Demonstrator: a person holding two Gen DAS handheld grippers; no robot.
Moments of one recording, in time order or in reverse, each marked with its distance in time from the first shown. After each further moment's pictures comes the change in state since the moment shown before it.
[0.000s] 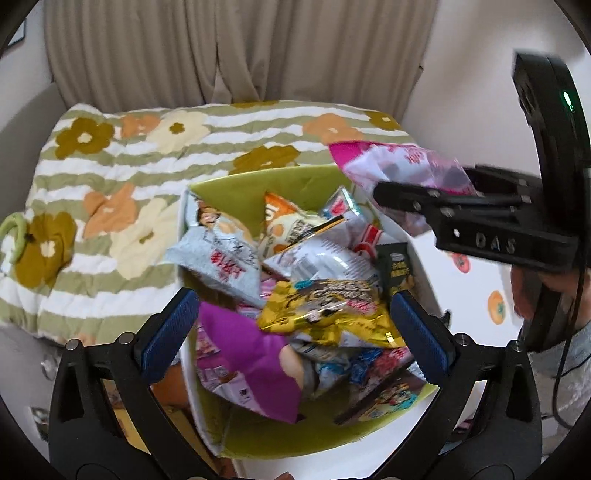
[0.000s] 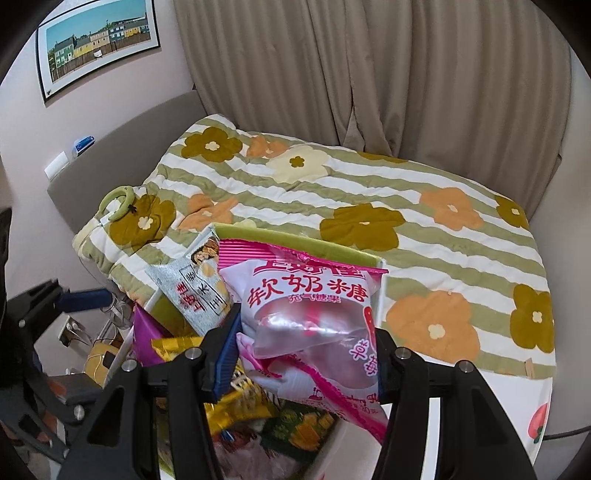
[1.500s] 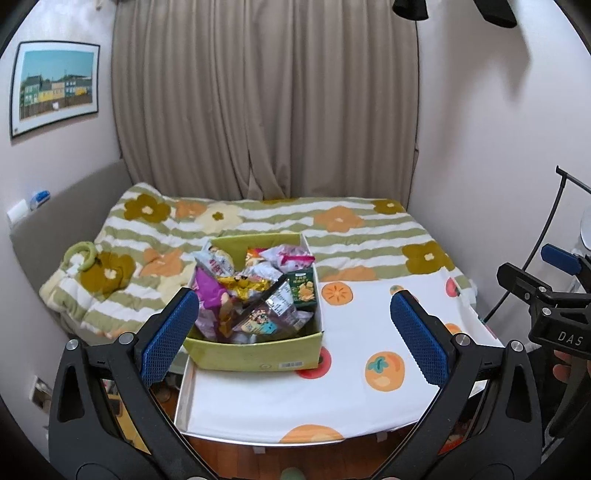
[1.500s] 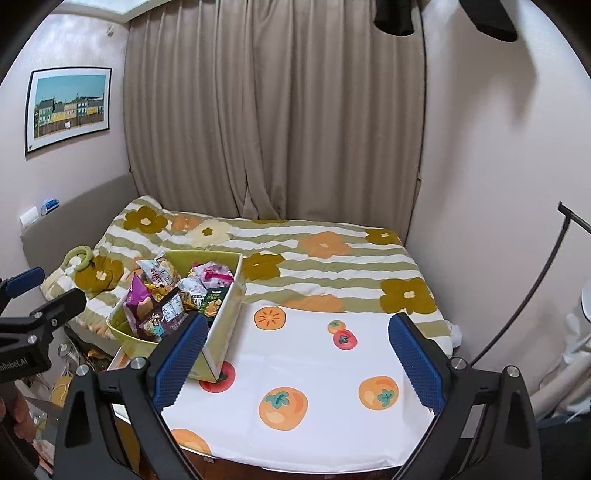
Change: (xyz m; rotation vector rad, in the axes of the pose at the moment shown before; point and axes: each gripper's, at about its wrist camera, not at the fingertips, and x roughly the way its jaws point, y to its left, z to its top) left arm -0.215 -0.212 -0.144 -0.011 -0.435 0.206; right arm -0.306 -0.022 -0.203 0.154 -0.339 -0.357
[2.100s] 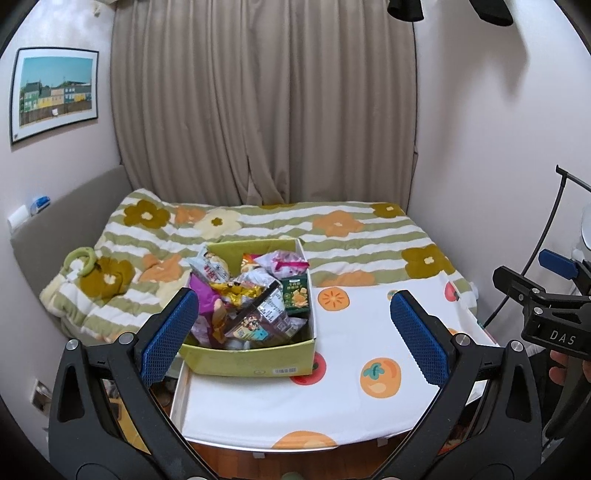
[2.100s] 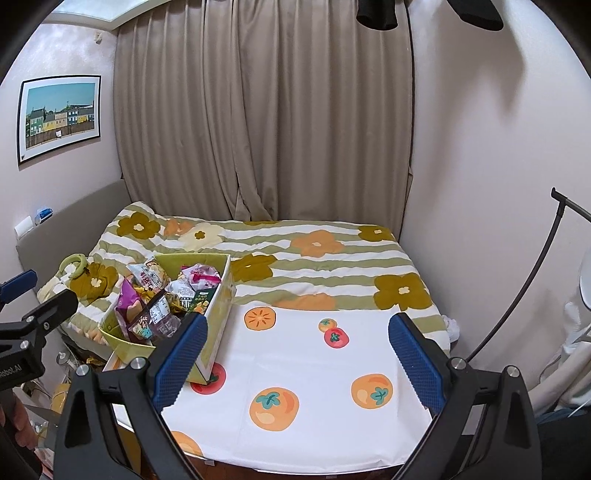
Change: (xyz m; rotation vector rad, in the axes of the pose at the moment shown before) left arm 0.004 -0.011 0.004 0.007 -0.017 0.007; right arm -0.001 -0.017 -0.006 0.029 -0.005 -0.018
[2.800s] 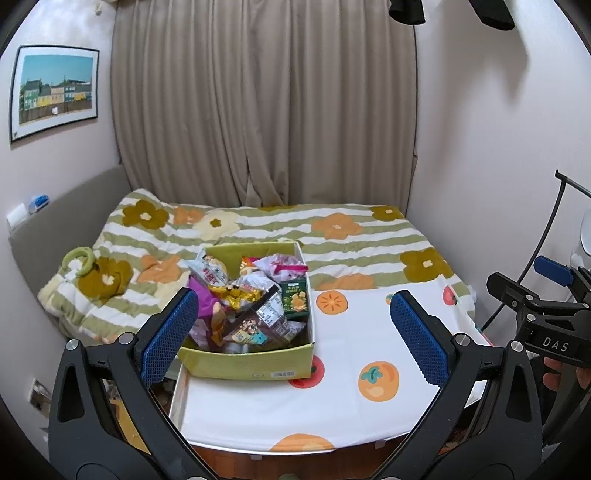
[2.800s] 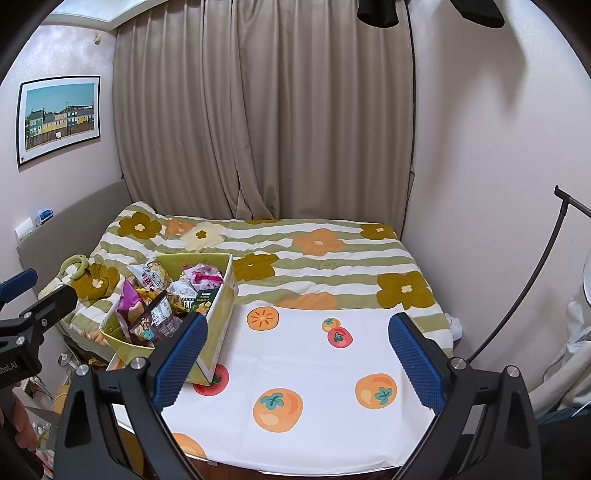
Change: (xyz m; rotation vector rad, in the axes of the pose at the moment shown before) left arm 0.001 -0.001 0.003 -0.007 -0.004 -0.006; right arm 0.003 0.002 0.002 0.003 0.001 0.003
